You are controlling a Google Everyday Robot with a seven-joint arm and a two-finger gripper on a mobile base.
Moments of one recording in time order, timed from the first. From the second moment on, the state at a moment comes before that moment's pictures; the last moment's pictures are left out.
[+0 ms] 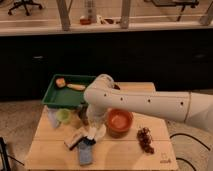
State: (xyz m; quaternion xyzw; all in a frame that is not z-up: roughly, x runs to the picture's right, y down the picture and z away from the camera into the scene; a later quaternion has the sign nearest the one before) arm -0.044 0.183 0.693 -0.27 -0.25 -0.50 0.78
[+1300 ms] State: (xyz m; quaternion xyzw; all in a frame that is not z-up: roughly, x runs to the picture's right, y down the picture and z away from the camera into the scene) arm -0.046 0.182 0.699 -0.28 -0.27 -0.51 0.77
